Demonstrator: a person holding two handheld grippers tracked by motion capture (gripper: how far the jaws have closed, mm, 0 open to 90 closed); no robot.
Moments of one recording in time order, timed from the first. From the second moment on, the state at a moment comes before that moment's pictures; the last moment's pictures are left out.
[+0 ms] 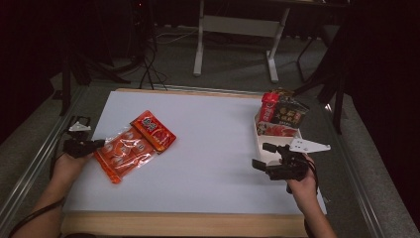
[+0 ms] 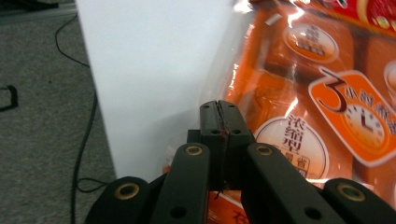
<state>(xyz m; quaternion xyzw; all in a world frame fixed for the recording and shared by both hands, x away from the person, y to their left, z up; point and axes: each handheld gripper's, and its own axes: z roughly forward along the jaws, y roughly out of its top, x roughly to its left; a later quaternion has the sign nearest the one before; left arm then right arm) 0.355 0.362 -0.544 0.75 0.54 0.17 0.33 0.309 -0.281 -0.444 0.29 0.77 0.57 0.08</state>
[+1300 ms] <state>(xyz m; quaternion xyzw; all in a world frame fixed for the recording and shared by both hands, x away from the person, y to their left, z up) 0.322 0.244 -0.537 0.83 0.44 0.07 0.34 0.306 -0.278 -0.444 0.28 0.77 0.57 0.07</state>
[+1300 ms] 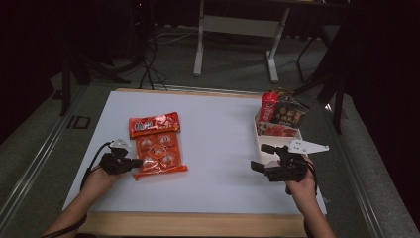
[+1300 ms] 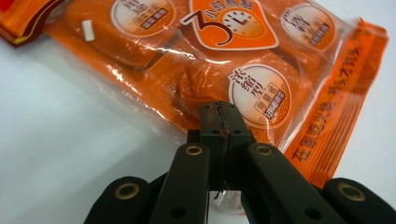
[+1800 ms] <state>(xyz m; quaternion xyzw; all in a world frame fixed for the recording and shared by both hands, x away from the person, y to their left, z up) 0.341 0.253 -0.532 0.80 0.46 0.10 0.37 0.306 -0.281 -0.443 0.28 0.77 0.57 0.08</state>
